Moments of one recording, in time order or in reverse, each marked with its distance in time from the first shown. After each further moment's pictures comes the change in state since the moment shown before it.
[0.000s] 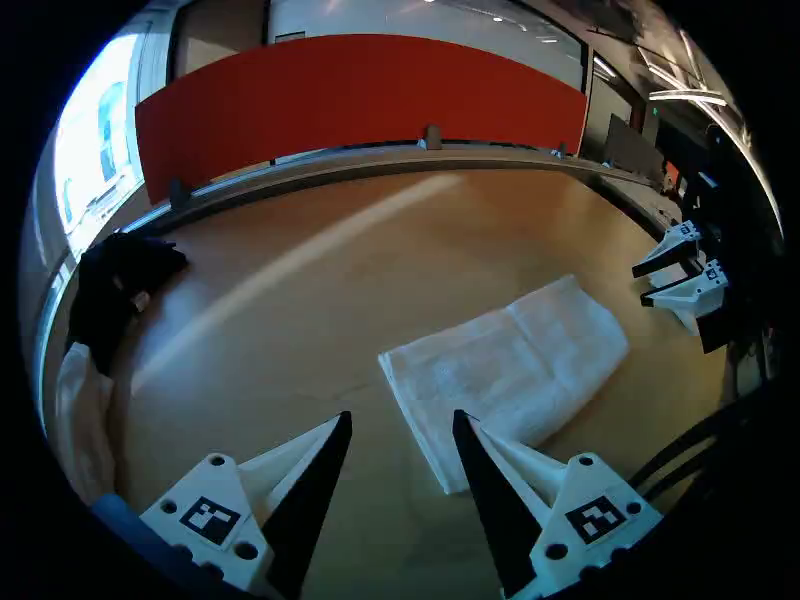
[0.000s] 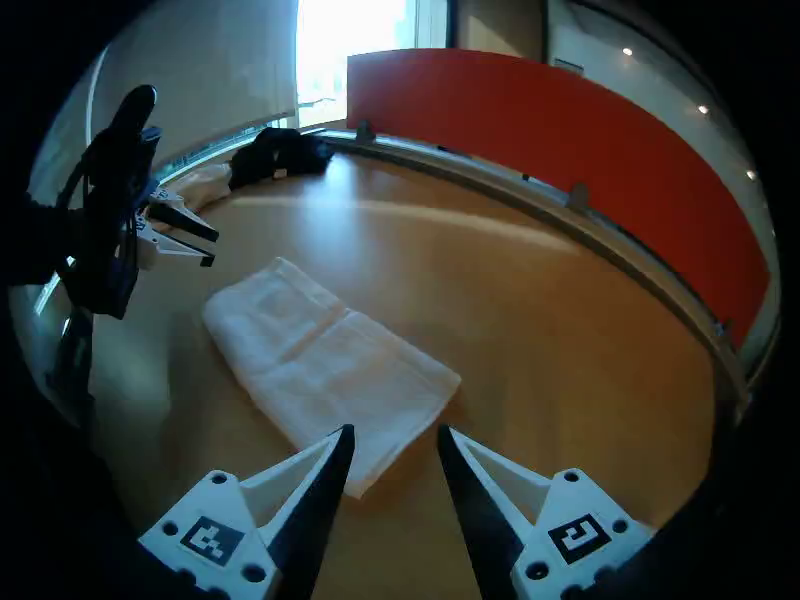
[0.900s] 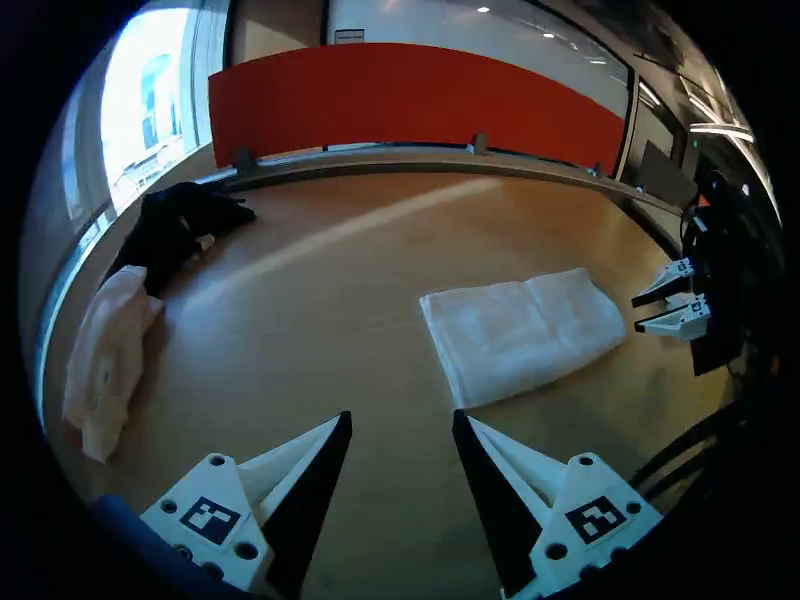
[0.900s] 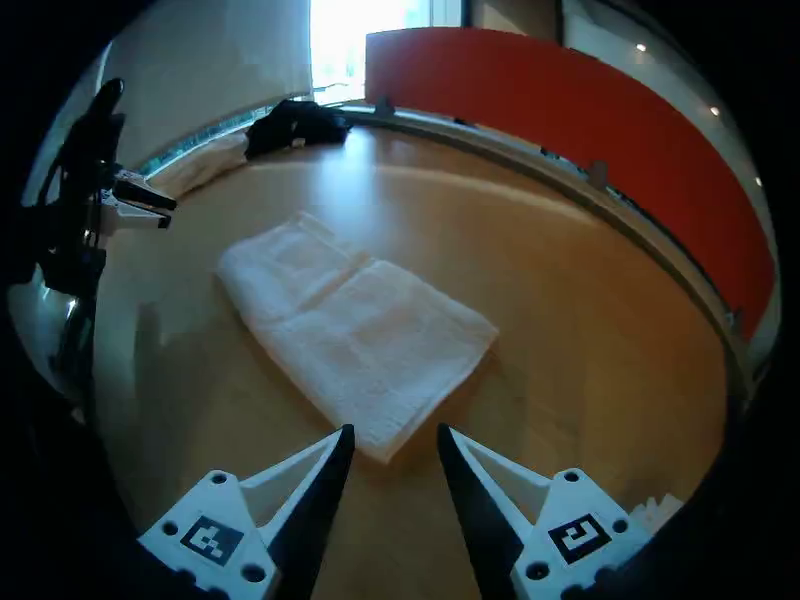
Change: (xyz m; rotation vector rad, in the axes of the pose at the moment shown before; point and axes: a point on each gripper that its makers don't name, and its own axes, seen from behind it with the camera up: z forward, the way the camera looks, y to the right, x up) left arm -0.061 -0.018 -0.082 0.126 0.006 -0.138; right arm -0.045 -0.021 0.014 0.044 -0.066 -0.029
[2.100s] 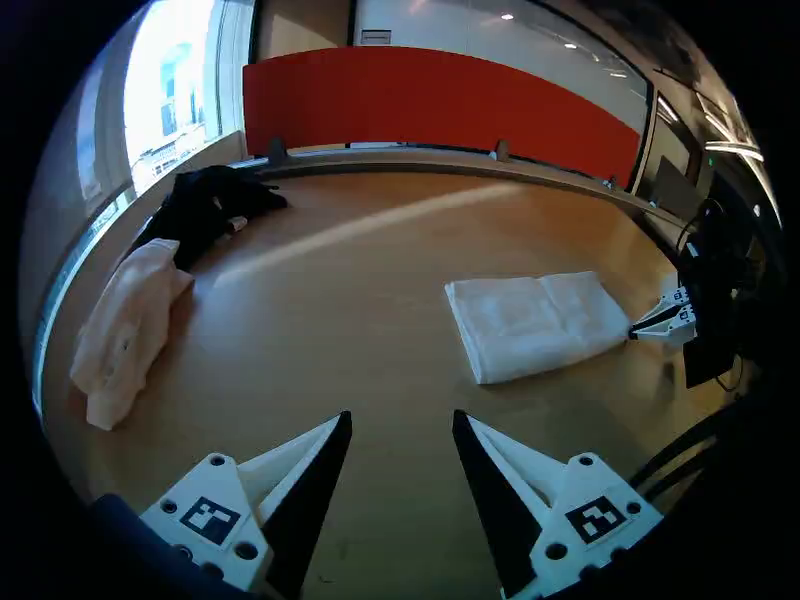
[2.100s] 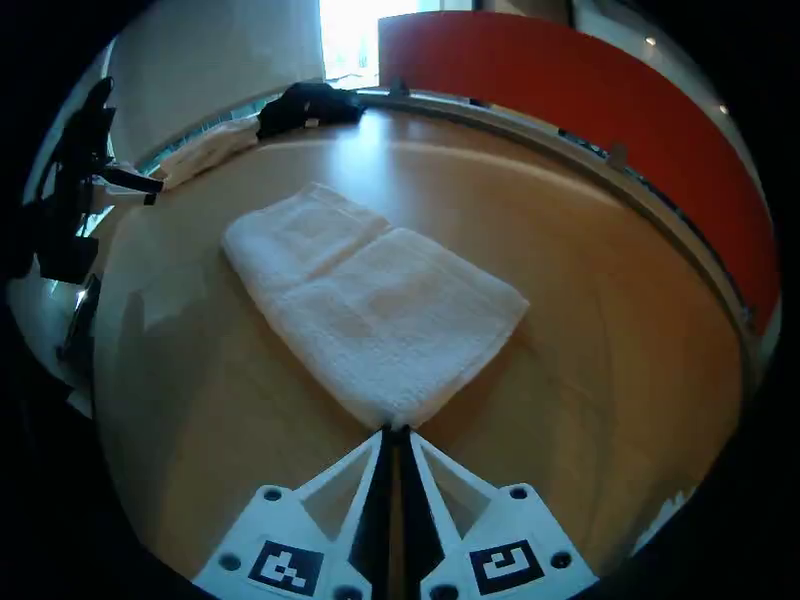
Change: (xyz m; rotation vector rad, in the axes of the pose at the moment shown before) left arm -0.019 -0.020 -0.030 0.040 0.006 -0.059; right arm -0.014 -0.011 0.020 0.052 -0.027 -0.005
